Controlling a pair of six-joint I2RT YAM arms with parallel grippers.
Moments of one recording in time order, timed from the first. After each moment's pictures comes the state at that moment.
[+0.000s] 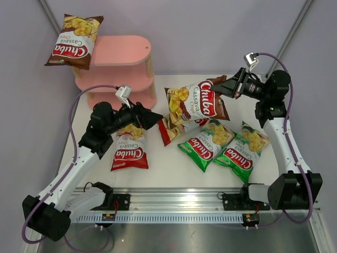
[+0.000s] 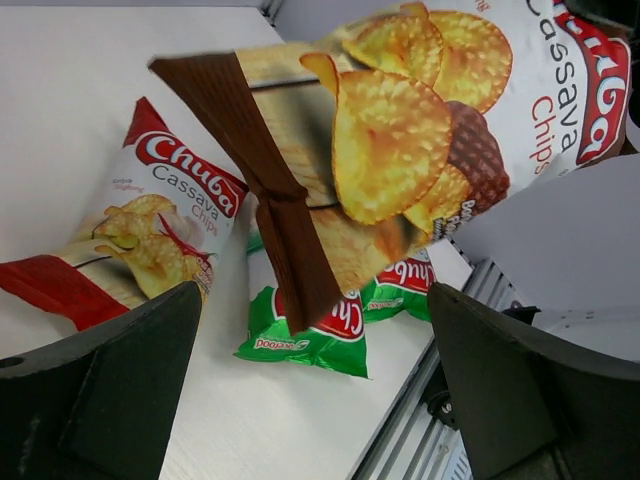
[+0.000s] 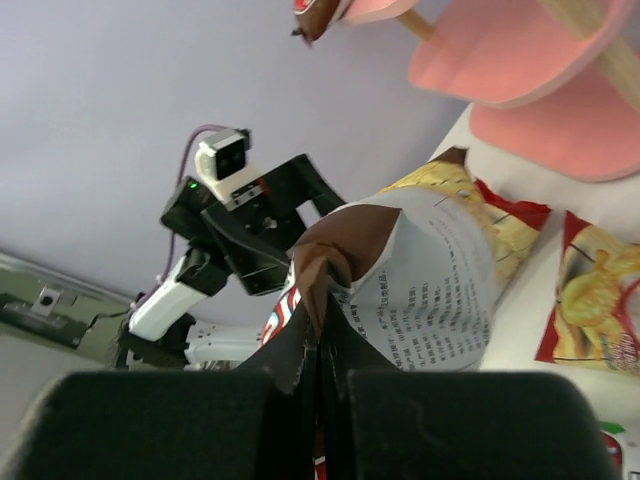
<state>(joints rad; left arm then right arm) -0.41 0.98 0.89 -0.01 0.51 -0.53 -0.02 1.29 1.19 0.27 -1.15 1.08</state>
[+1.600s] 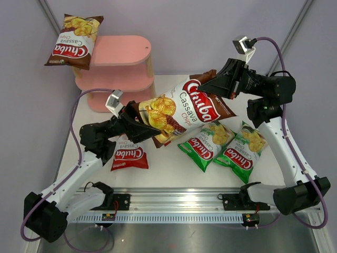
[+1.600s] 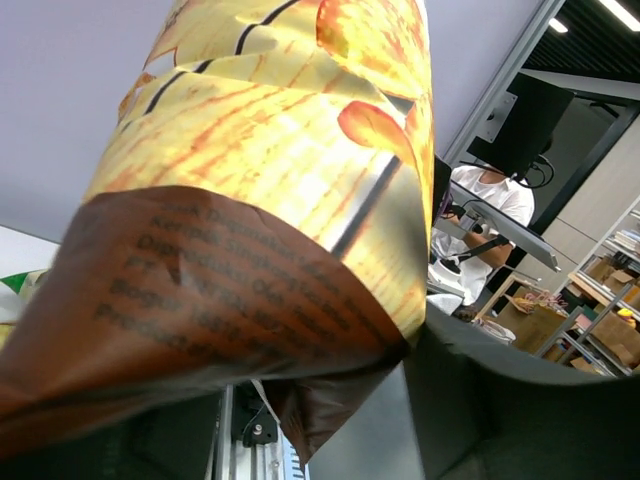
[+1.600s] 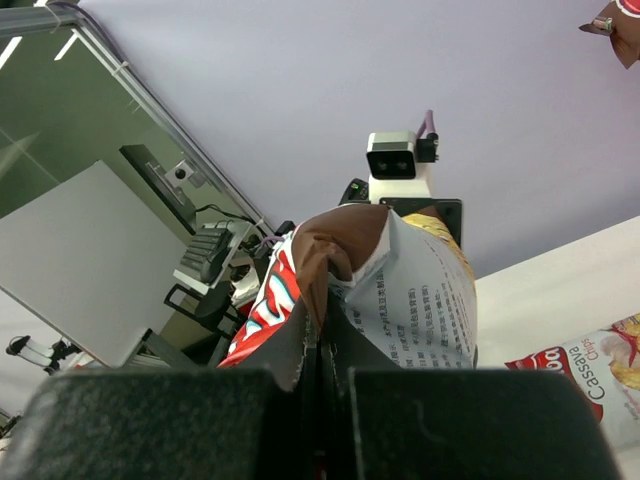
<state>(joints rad) -0.47 0.96 0.70 1.00 0.93 -1.15 0.28 1.26 1.38 0.72 -1.14 1.43</state>
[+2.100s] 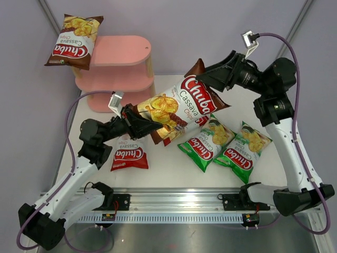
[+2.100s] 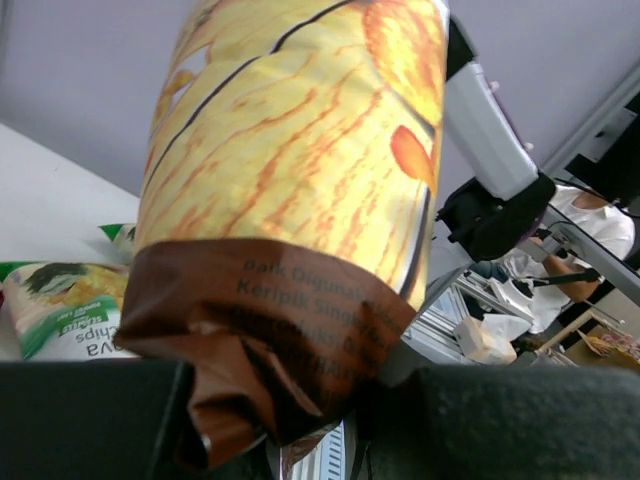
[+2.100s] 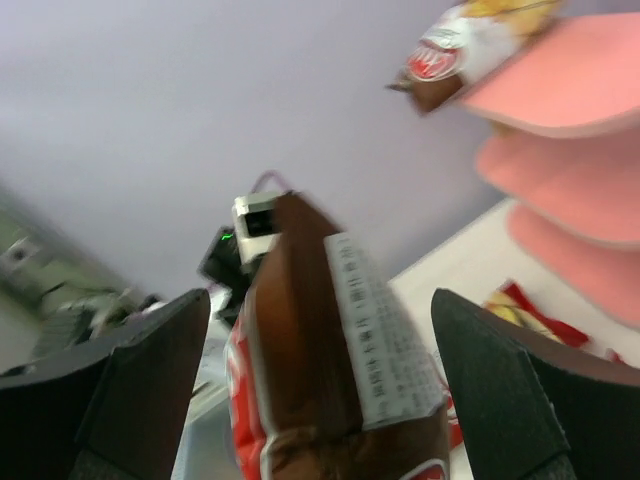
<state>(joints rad) -0.48 0.86 0.72 0.58 0.82 -0.90 0.27 1.25 1.52 0.14 -0.96 0.93</state>
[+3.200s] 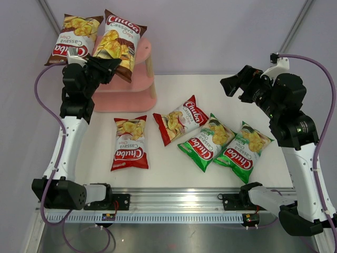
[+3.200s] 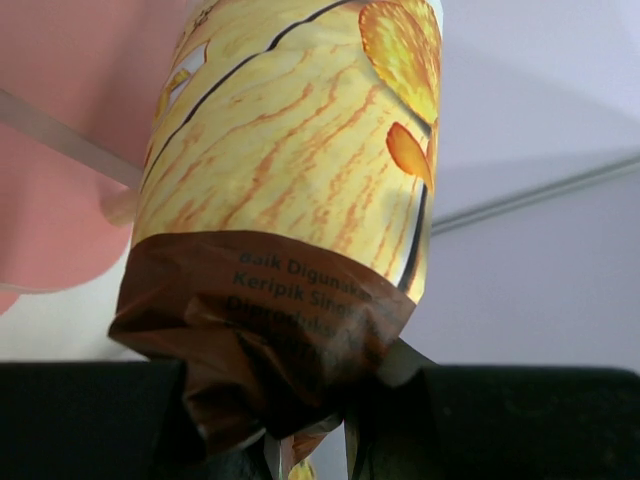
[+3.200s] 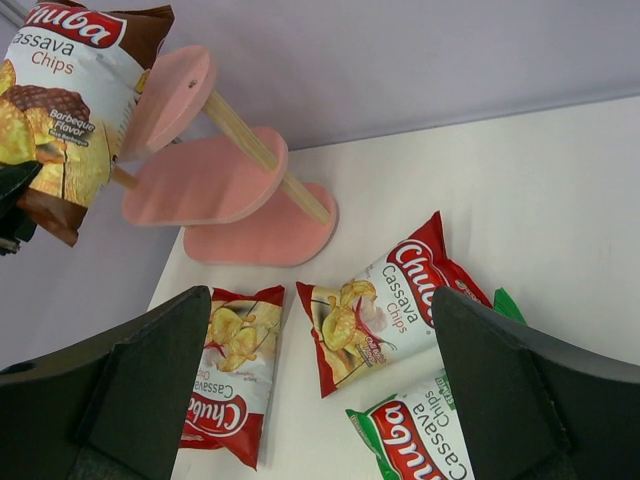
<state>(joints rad) -0.07 1.24 1.35 -0.09 0.26 -1.09 0.28 1.06 1.59 -0.66 -0.07 0.49</state>
